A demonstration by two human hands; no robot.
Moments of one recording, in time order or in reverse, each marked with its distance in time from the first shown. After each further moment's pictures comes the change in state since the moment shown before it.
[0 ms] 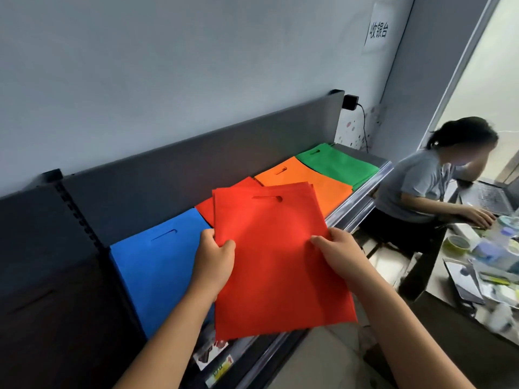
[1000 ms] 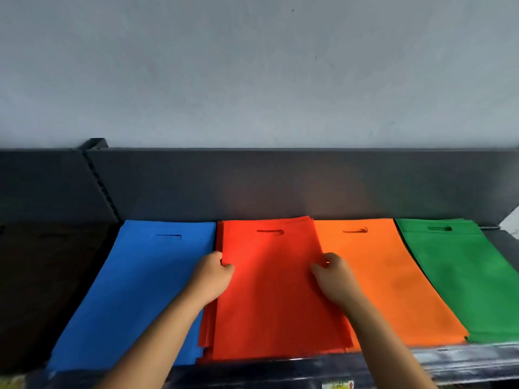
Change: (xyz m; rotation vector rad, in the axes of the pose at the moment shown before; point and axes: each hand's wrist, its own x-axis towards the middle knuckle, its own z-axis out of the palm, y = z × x) left_hand 0.158 -0.017 0.109 0.293 0.319 -0.386; right_hand 0.335 -0.019 0.083 -0.439 -0.537 -0.349
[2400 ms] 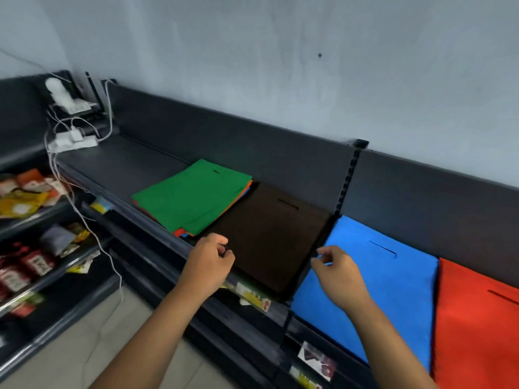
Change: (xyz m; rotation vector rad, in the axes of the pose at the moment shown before) left_hand -0.154 -0.287 -0.286 -0.032 0.567 -0.277; right_hand -0.155 -0.256 0.295 0.040 -0.432 -0.540
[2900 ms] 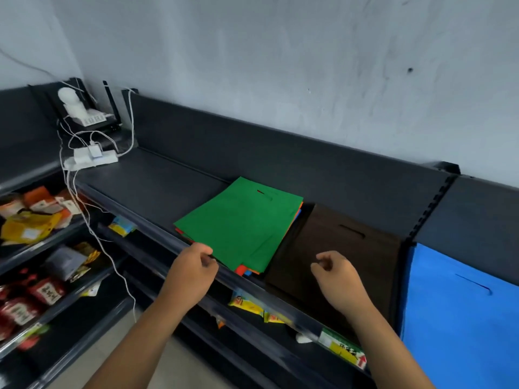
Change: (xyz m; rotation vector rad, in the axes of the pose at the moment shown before) left_hand 0.111 -0.148 -0.142 -0.003 -0.017 -0.022; right_hand 0.049 -0.128 0.157 -0.028 -0.019 0.022
